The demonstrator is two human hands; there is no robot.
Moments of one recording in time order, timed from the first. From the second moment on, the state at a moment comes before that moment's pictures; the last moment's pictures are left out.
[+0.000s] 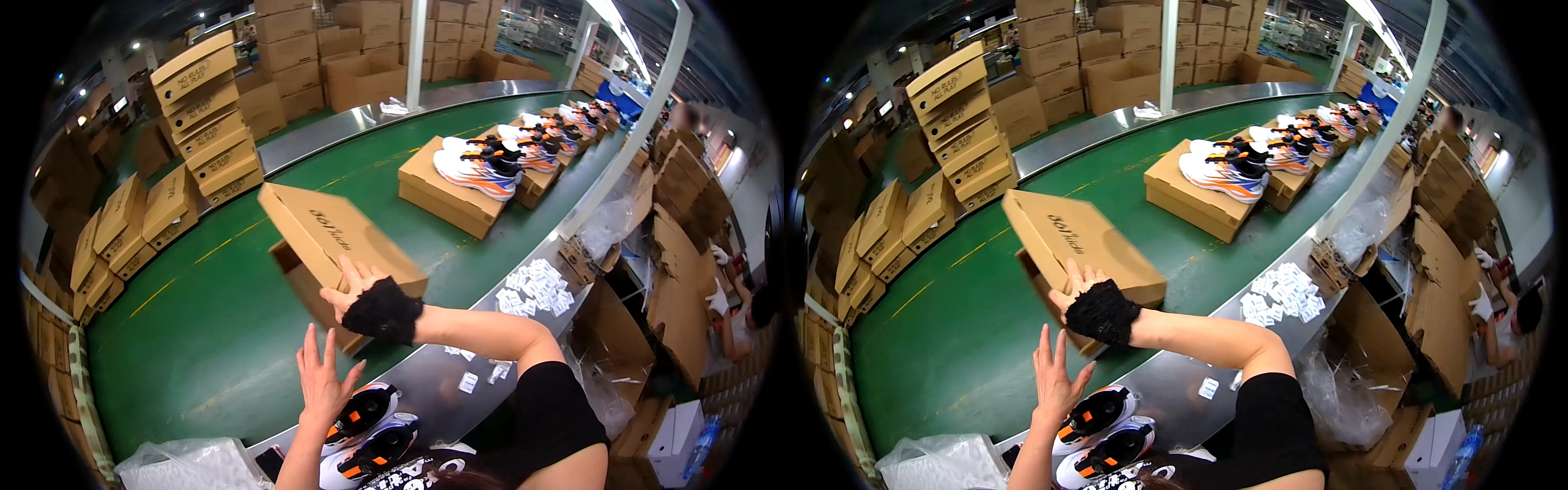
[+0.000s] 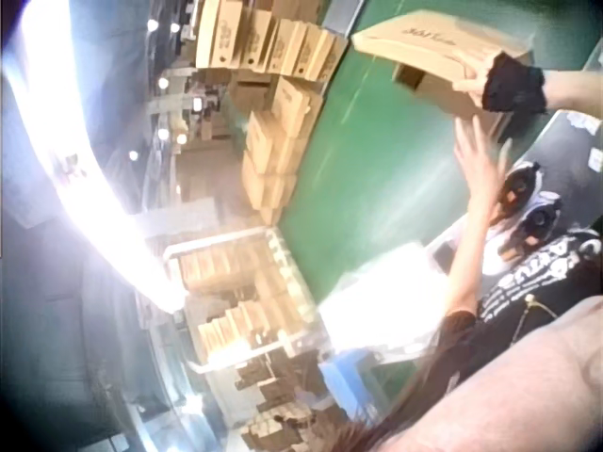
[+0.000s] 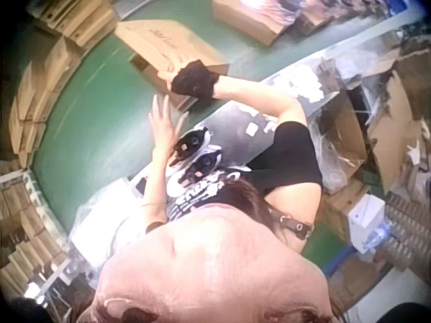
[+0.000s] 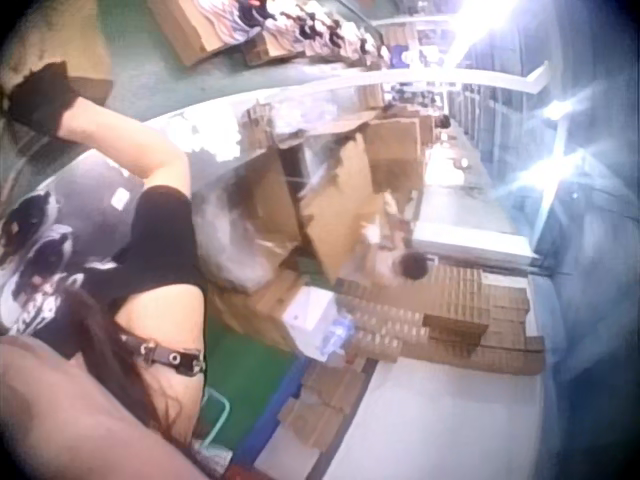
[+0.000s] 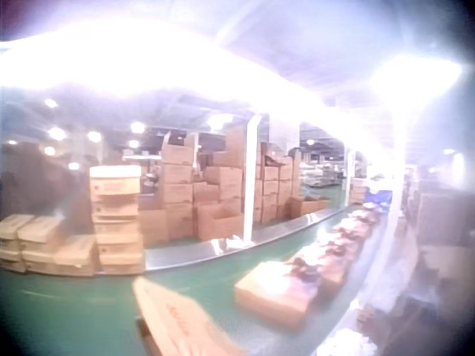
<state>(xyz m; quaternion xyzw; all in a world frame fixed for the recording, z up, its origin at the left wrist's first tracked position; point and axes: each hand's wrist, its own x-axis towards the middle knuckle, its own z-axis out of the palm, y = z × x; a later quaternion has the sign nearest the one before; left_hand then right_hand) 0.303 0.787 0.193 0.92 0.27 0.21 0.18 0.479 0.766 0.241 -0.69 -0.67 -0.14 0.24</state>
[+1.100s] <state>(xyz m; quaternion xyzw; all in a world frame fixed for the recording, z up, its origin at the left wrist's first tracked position) -0.195 0.764 0.015 0.66 0.73 0.20 0.03 0.371 0.717 0.190 -0.66 -0.60 0.16 0.44</state>
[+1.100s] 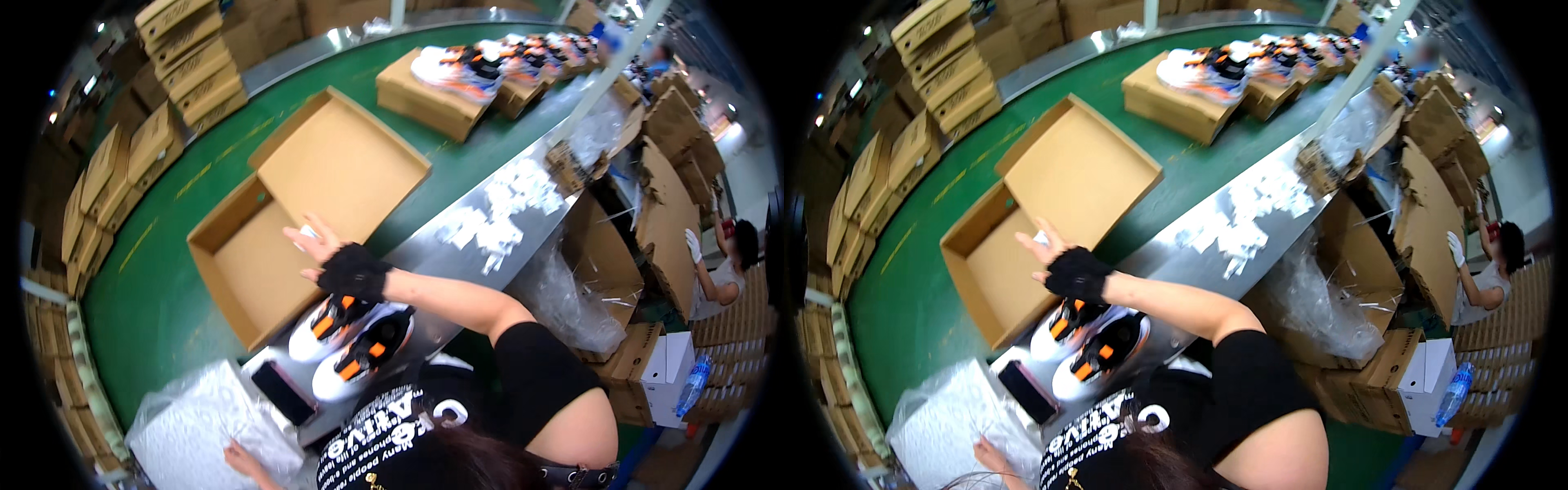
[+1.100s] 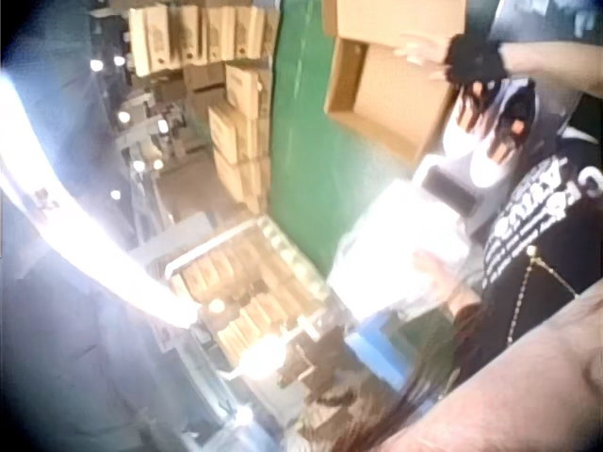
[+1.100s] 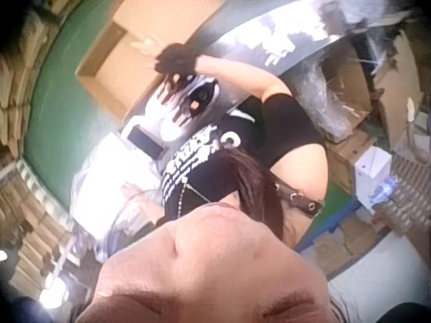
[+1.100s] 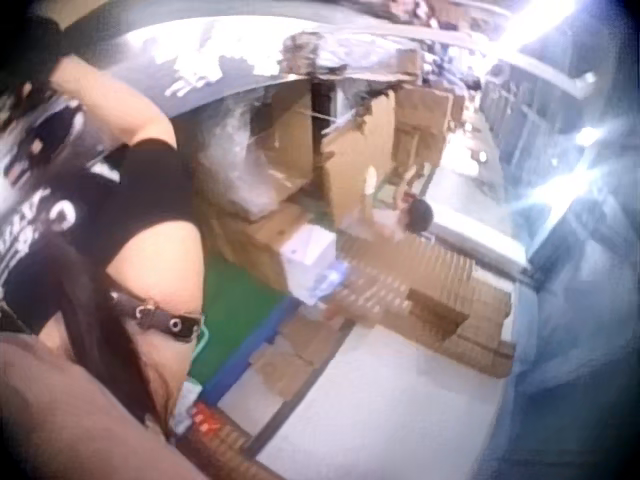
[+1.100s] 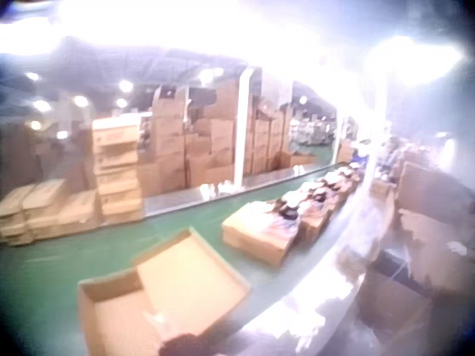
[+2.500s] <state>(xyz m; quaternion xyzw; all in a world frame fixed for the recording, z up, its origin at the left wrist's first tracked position) 0.043 0.944 0.130 0.39 0.69 0.39 0.46 0.525 0.661 0.201 -0.68 -0.59 -0.37 0.23</state>
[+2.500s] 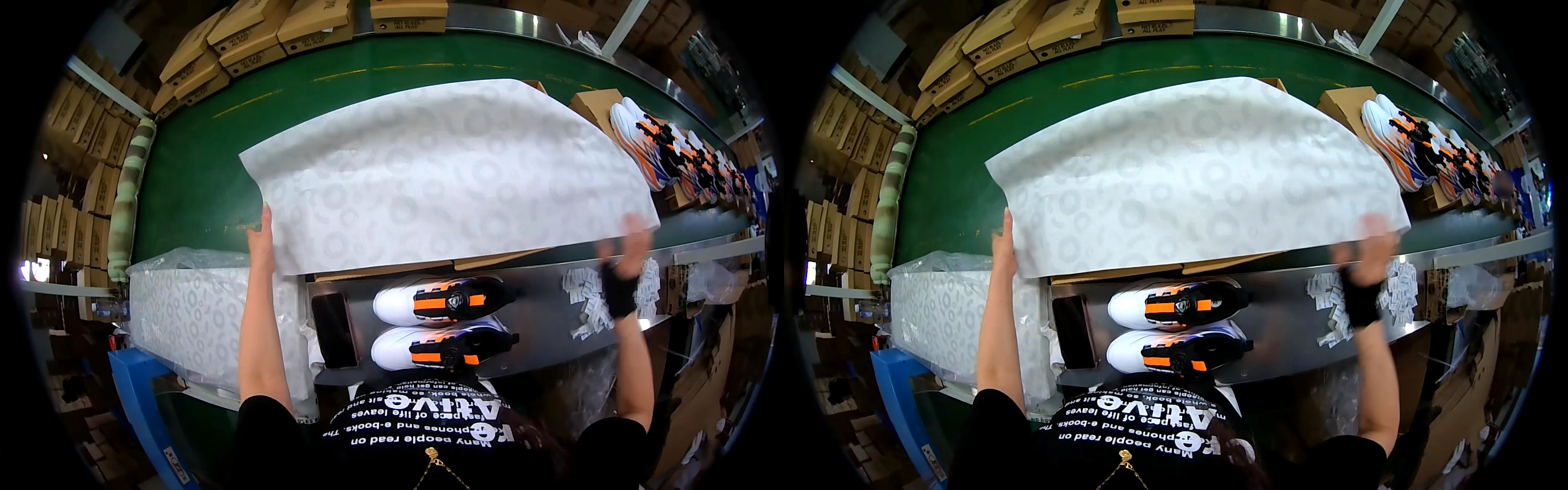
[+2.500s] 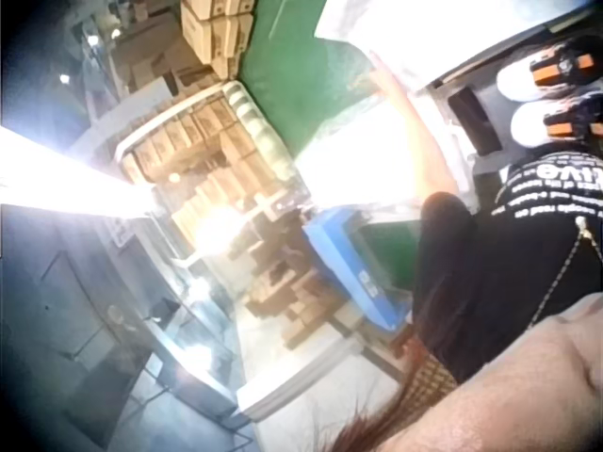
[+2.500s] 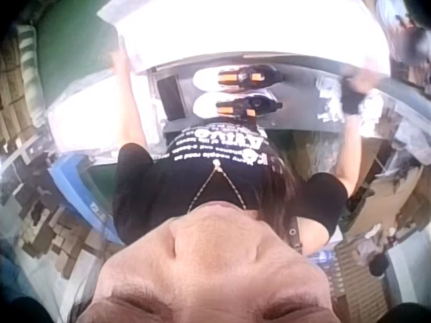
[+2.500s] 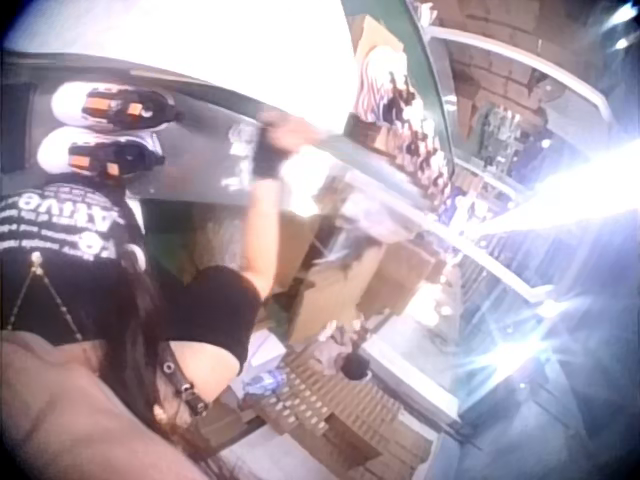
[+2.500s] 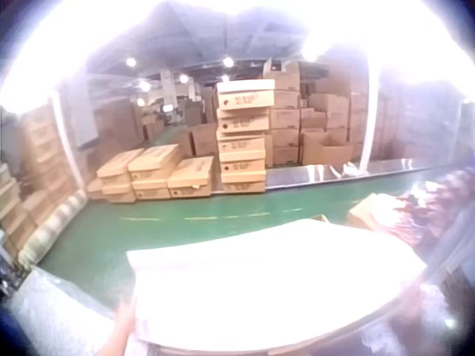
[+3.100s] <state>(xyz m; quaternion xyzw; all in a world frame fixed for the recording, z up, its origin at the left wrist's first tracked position) 0.037 0.929 0.112 0.47 0.57 0.45 0.50 0.359 0.766 0.229 -0.66 -0.55 0.38 0.34</state>
